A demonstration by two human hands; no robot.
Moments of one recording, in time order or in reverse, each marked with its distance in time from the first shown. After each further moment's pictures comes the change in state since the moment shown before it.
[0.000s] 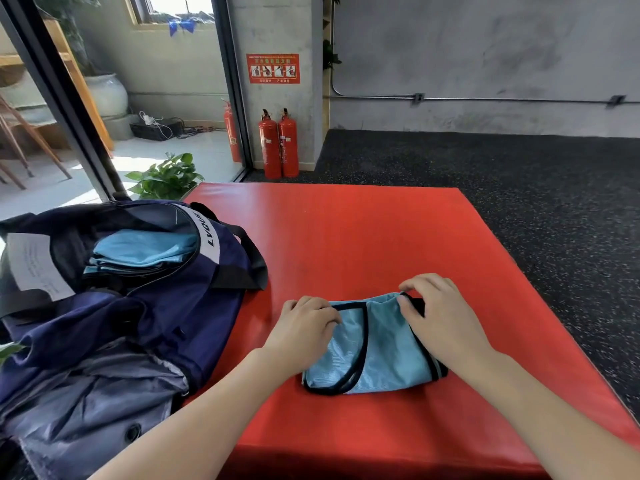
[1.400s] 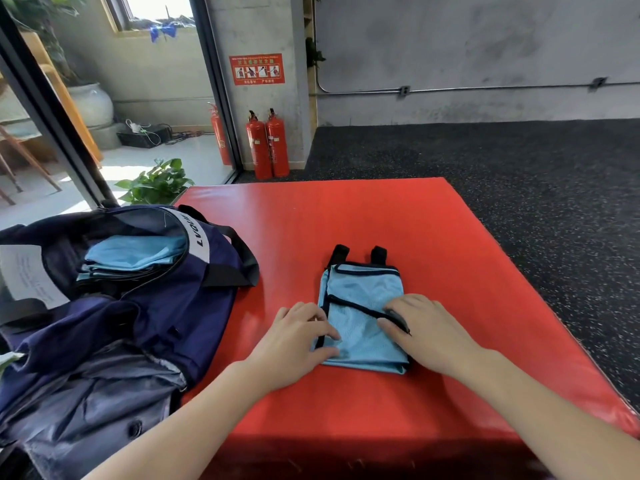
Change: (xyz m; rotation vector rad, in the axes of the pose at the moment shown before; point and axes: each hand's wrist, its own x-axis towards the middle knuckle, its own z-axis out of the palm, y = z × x) left_hand -0.034 0.008 -0.014 -0.119 -0.054 0.145; right_hand -0.023 0.021 0.014 -0.187 -0.314 -0.151
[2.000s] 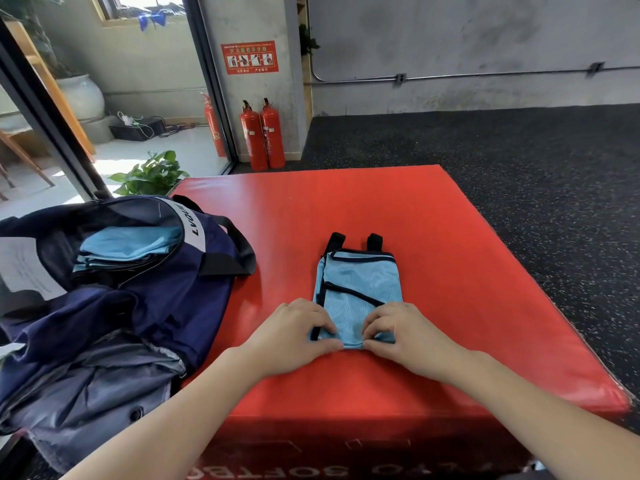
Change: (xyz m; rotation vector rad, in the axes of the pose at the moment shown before) left_hand 0.001 0.004 -0.003 -0.055 -0.080 0.018; right_hand -0.016 -0.018 0.018 0.300 -0.055 -0.196
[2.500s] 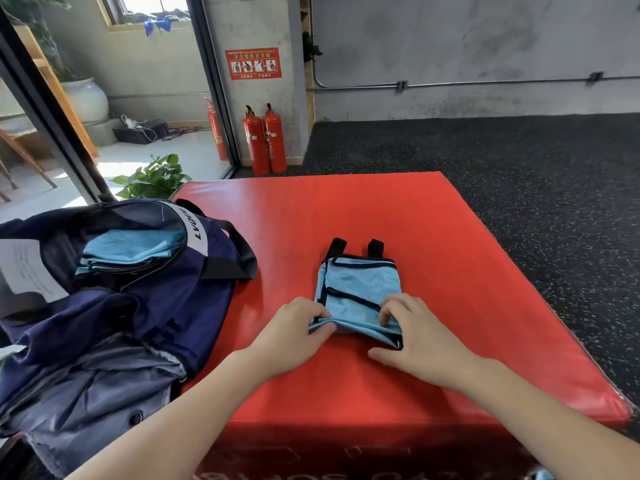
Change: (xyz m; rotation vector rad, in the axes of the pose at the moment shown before) left_hand 0.003 0.010 -0.004 -0.144 0.103 -0.173; right_hand -0.012 -0.006 -0.017 -0.011 0.041 0.173
